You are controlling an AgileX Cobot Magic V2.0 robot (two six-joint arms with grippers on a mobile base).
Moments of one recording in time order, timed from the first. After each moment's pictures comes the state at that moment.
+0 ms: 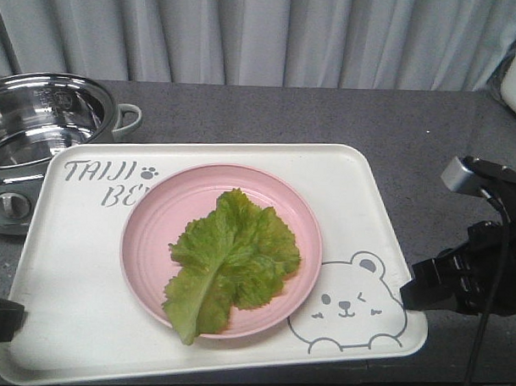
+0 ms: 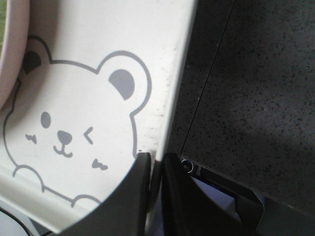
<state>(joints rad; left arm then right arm) -0.22 0.86 -0.78 -0.28 1.03 -0.04 0.04 1.22 -0.92 0.62 1.11 -0.44</state>
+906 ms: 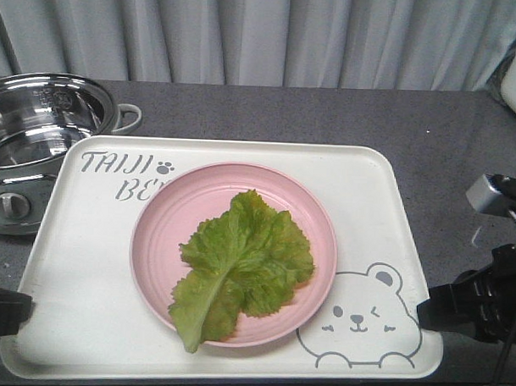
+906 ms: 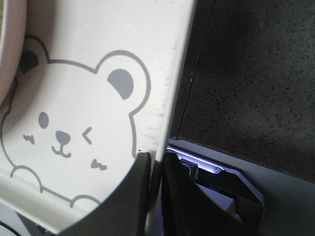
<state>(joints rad) -0.22 0.86 -0.78 -0.30 0.98 -0.02 0.05 1.08 -0.84 0.57 1.09 -0.34</state>
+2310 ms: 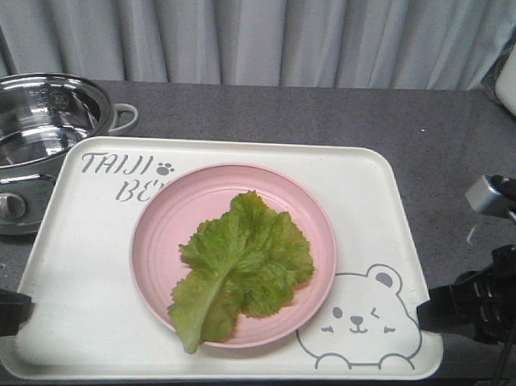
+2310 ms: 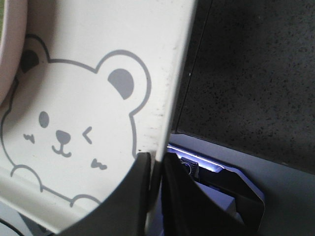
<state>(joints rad) -0.22 0.86 -0.78 -0.30 0.98 -0.02 0.05 1.08 -0.84 0.57 1.09 -0.34</state>
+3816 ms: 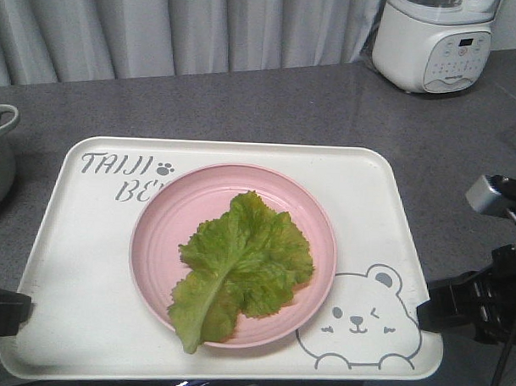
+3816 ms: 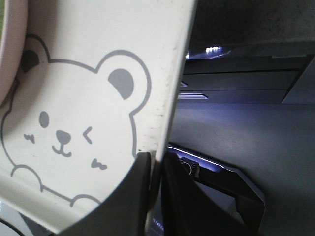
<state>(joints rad) -0.22 0.86 -0.78 -0.30 0.98 -0.02 0.05 1.08 -0.84 0.58 1.10 -0.34</state>
